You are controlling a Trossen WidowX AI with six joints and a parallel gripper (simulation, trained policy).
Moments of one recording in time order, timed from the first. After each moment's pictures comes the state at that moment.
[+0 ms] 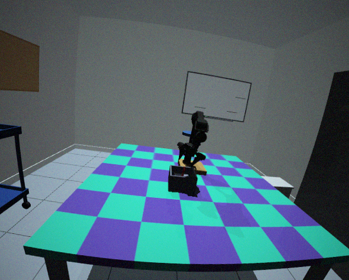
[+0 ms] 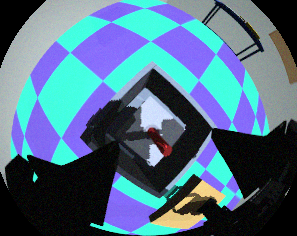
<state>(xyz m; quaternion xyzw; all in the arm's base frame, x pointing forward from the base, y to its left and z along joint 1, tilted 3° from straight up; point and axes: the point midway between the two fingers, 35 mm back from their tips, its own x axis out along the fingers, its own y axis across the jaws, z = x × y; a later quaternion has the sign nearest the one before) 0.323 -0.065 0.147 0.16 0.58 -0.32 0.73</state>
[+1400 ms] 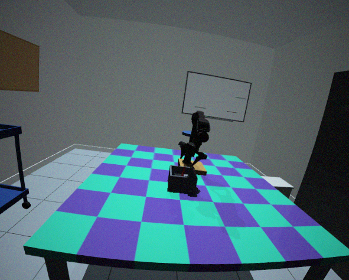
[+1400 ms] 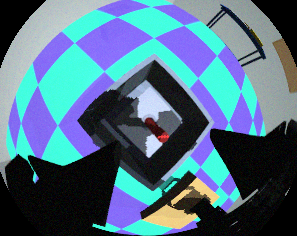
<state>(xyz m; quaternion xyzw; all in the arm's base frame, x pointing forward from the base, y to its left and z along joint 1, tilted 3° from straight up) 0.310 -0.055 0.149 0.14 0.59 -0.30 0.73</state>
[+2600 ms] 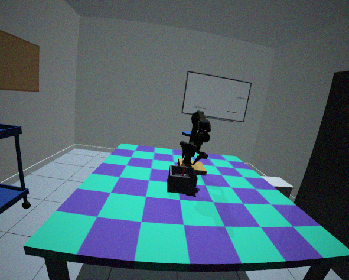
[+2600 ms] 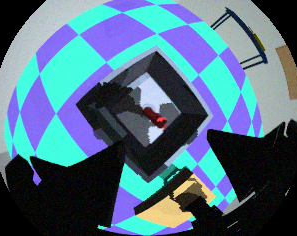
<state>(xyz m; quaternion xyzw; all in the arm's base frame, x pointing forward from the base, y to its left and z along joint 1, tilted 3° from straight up) 0.297 -0.046 0.148 0.12 0.60 -0.29 0.73</state>
